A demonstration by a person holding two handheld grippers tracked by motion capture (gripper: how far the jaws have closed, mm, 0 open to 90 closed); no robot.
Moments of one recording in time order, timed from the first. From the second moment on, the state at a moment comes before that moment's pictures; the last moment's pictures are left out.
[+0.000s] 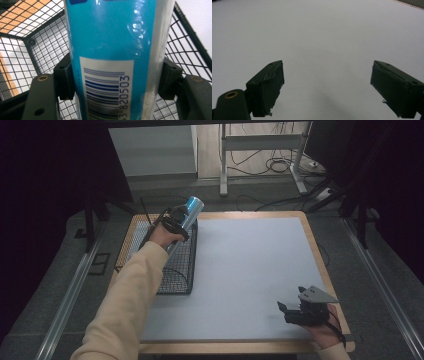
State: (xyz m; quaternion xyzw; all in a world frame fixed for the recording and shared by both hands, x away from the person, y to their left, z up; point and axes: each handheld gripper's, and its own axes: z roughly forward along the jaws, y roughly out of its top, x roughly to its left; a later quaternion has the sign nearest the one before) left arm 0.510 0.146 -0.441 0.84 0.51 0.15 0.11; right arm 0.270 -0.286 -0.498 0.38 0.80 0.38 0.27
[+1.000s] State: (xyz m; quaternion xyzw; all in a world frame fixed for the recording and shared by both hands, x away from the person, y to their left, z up) left arm 0.406 0.141 -0.372 0.83 0.43 0.18 0.30; right arm 0.265 -0.286 -0.495 0.38 0.80 0.38 0.28
